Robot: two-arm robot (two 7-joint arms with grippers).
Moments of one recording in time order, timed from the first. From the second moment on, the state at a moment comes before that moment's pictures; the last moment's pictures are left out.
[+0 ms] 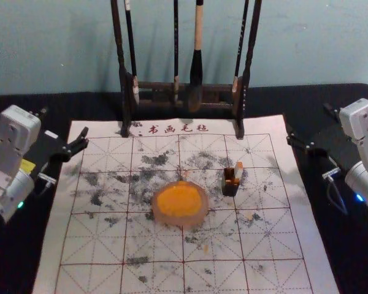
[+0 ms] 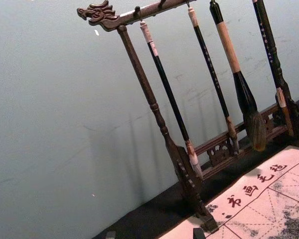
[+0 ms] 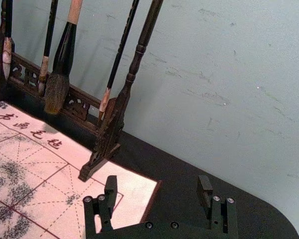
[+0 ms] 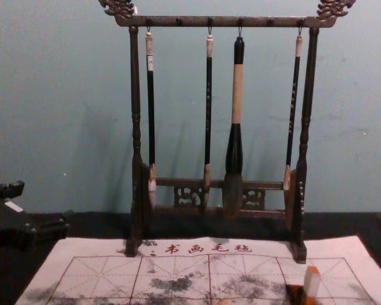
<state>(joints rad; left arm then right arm) -0.20 0.60 0.45 -1.41 -0.25 -0.12 0.03 0.20 0.60 -0.45 -1.41 0.25 -0.12 -0.03</state>
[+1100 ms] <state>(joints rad) -0.20 0.60 0.45 -1.41 -0.25 -0.12 0.03 0.20 0.60 -0.45 -1.41 0.25 -0.12 -0.03</state>
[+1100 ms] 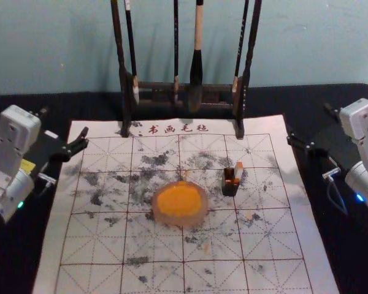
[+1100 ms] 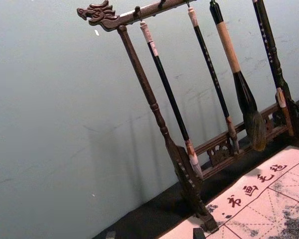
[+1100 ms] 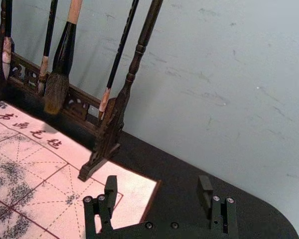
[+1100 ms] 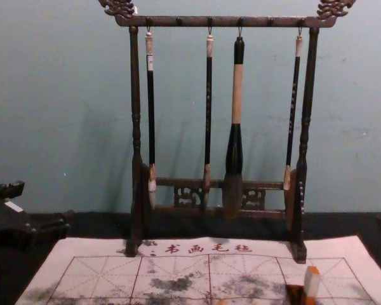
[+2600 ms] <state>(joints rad) -0.20 0.60 0.45 -1.41 -0.25 -0.12 0.03 -0.02 0.64 -0.39 -1.72 0.45 0.17 0.18</state>
